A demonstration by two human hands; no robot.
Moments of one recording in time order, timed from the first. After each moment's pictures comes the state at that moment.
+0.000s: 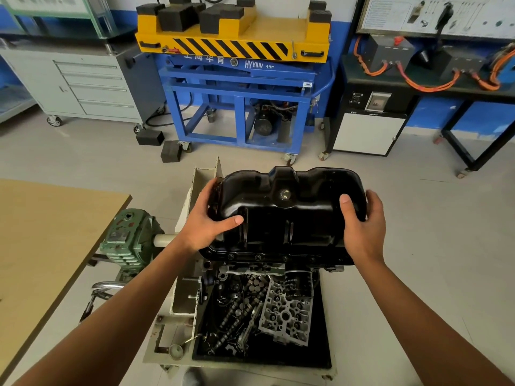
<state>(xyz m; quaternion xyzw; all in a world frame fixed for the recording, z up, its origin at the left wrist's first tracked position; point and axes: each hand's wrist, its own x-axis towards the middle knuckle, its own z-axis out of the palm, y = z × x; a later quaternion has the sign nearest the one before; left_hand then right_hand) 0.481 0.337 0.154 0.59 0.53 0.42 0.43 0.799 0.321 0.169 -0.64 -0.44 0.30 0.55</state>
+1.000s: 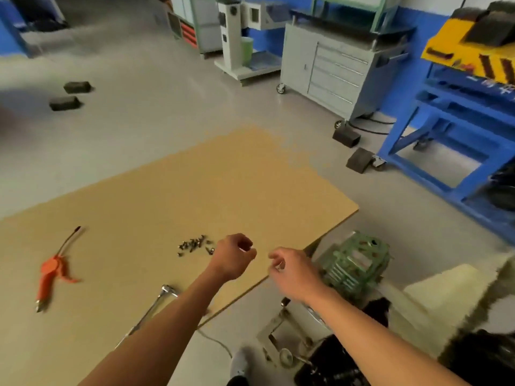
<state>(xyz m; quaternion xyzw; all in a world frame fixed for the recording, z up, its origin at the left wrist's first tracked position) 0.059 0.139 0.081 0.26 0.86 0.34 0.26 0.199 0.257 0.079 -0.28 -0.89 0.36 -0.01</state>
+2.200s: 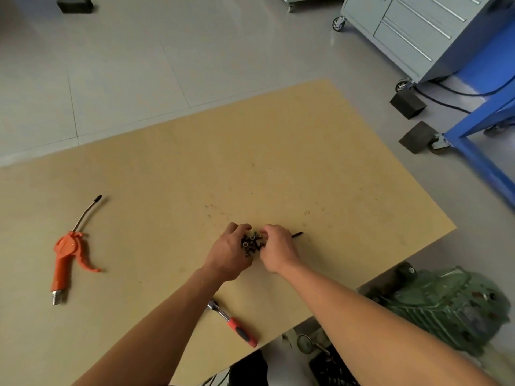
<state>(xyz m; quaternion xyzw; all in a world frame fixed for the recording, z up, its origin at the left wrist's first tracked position) -0.108 0.069 -0.041 0.28 0.88 0.26 0.27 -0.042 0.201 -0.032 -0.28 -0.90 0.32 -0.11</state>
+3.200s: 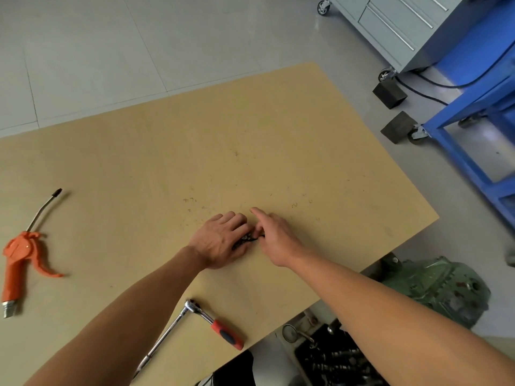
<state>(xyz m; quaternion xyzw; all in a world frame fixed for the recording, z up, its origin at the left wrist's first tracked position) -0.141 0.080 -0.085 0.62 0.77 0.16 -0.01 -0.036 0.238 -0.030 -0.18 -0.93 0.30 -0.13</state>
